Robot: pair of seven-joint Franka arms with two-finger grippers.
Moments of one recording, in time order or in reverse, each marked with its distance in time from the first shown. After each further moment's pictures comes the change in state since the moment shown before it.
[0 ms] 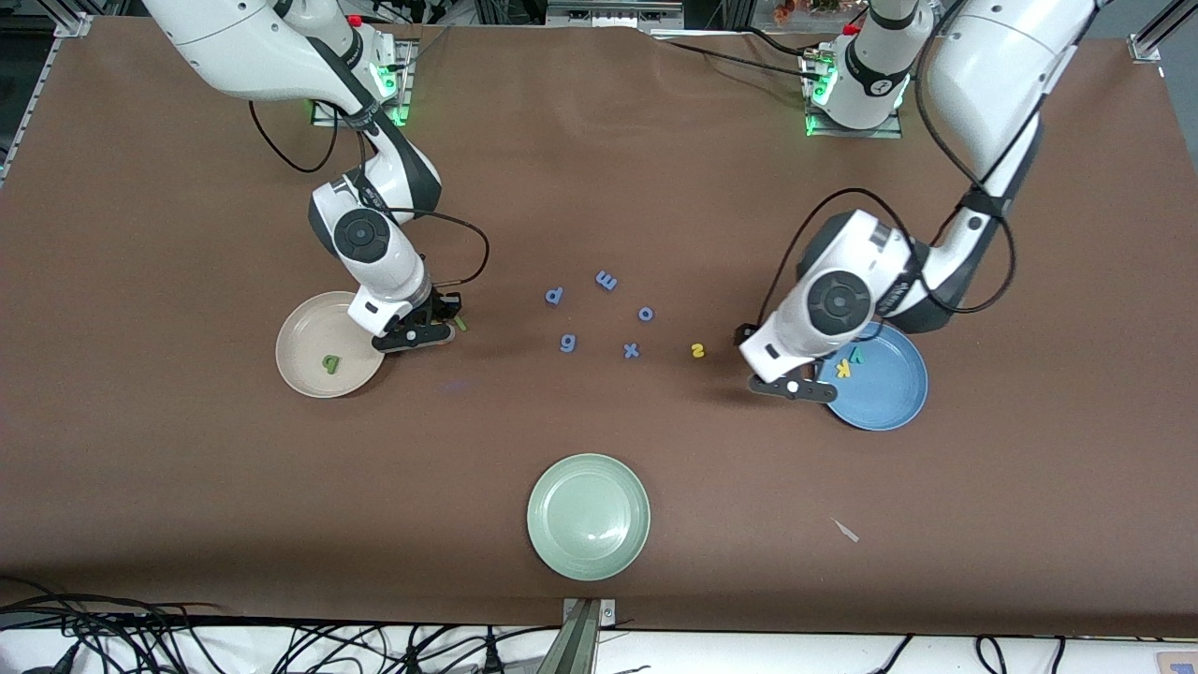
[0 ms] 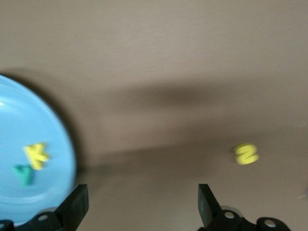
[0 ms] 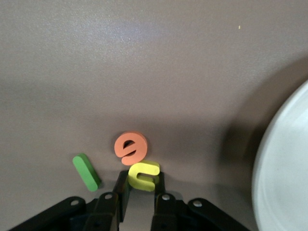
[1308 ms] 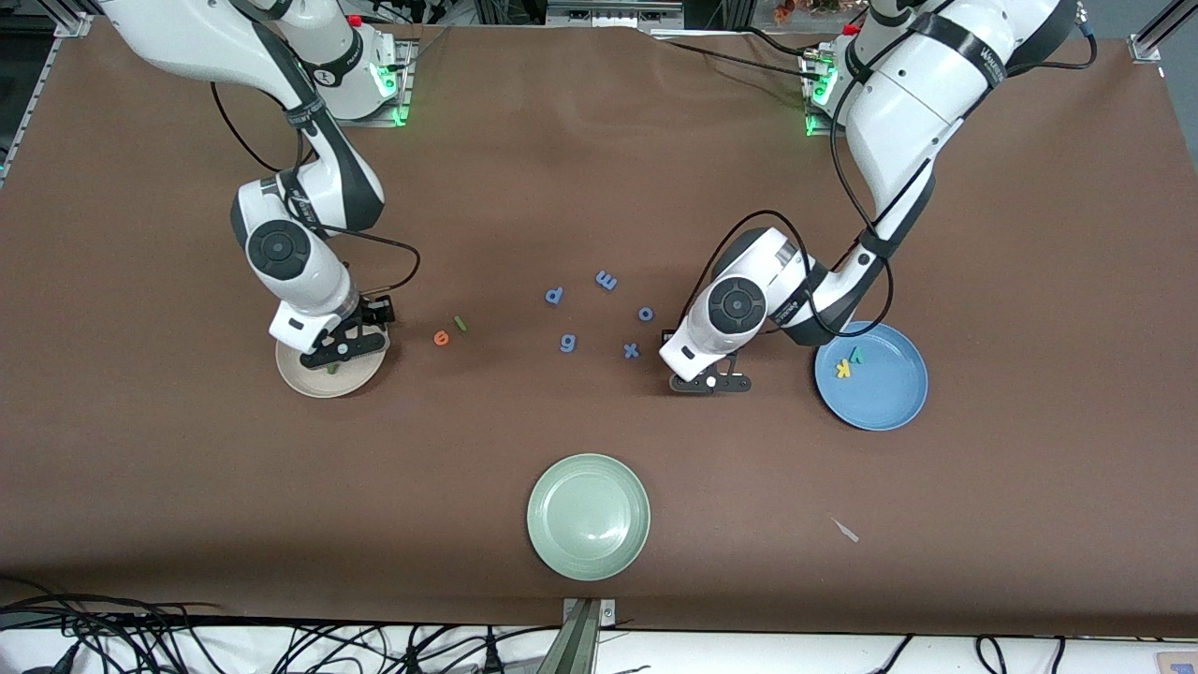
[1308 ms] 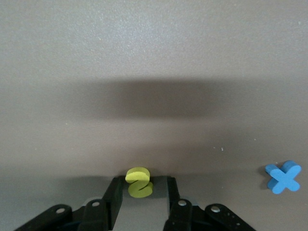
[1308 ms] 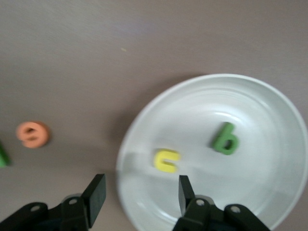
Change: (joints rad) left arm -0.130 0.189 0.002 0.081 0.000 0.127 -0.192; right arm -0.064 -0.097 -0.060 0.035 0.005 -0.163 -0.224
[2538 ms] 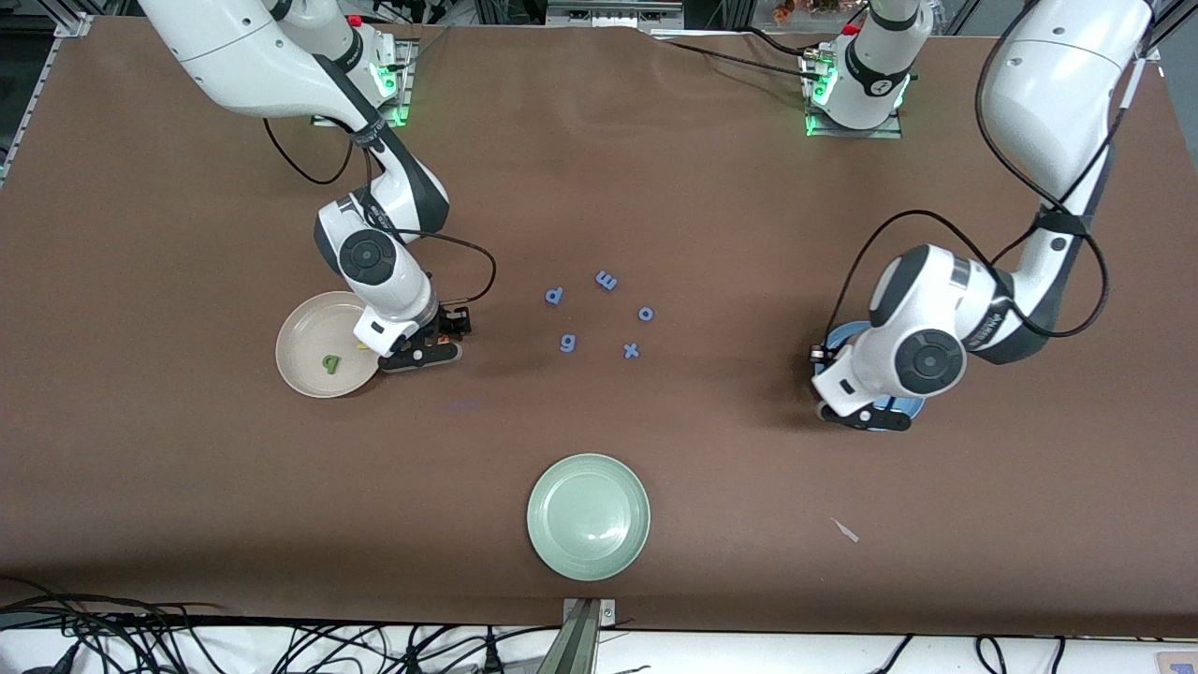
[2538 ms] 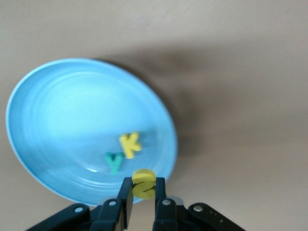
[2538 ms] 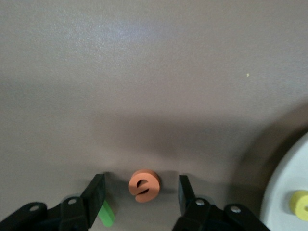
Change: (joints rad) left arm 0.307 -0.149 0.024 0.018 0.027 -0.351 0.443; right arm 0.076 0.172 0.060 0.096 0.007 0.108 0.211
